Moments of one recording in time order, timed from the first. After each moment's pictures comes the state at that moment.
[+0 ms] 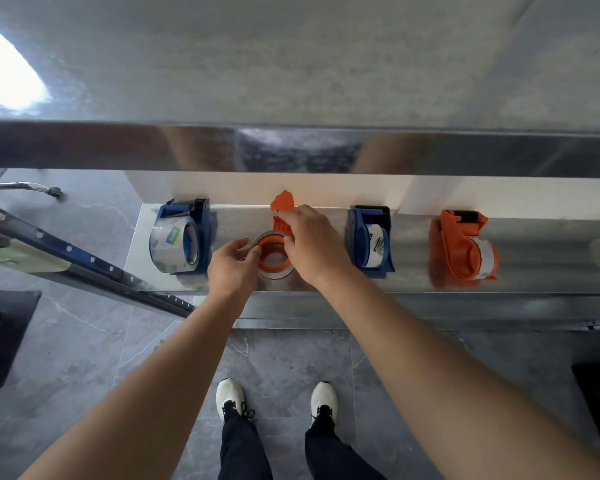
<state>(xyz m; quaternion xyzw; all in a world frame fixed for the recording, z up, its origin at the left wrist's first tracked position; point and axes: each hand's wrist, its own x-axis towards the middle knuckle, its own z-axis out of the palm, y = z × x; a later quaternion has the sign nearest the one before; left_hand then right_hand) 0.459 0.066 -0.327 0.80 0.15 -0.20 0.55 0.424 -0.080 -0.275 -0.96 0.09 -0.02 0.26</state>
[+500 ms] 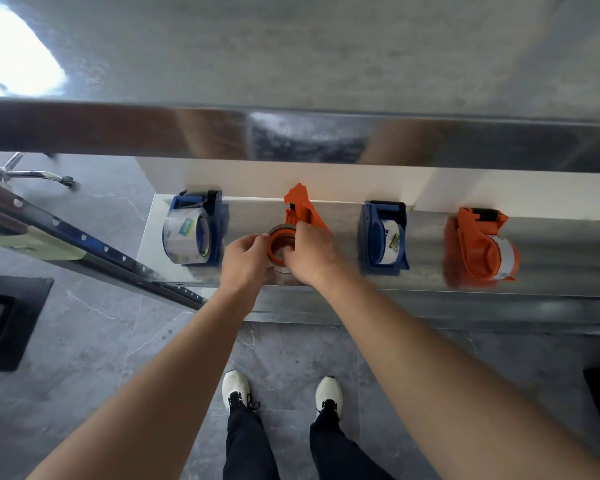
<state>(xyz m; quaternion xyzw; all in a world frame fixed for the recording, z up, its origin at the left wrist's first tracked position) 0.455 0.067 -0.312 0.75 0.14 -0.24 0.60 0.432 -0.052 -0.288 -0.92 0.22 0.13 0.30</state>
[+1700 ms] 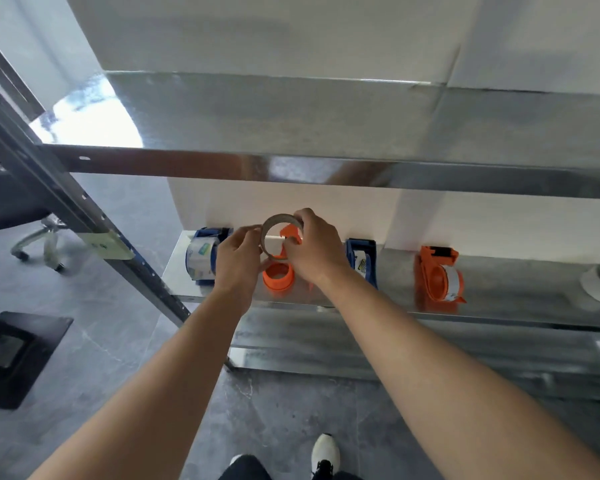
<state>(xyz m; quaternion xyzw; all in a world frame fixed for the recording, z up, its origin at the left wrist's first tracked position) 0.393 0.063 -0.192 0.67 0.10 -0.12 0.73 0.372 -0.068 -0.183 -0.92 0.15 -0.07 0.37</state>
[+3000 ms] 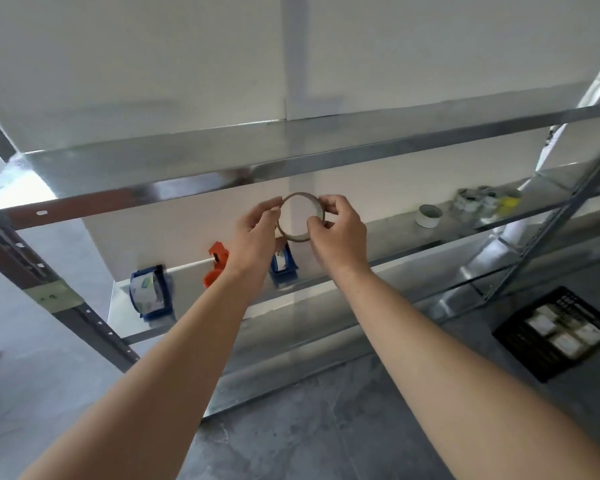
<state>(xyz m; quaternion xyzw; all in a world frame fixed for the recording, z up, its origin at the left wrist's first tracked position) 0.248 0.034 -0.075 0.65 -0.19 -0.23 0.70 0.161 -0.062 -0.076 -0.73 0.34 -0.39 0.44</state>
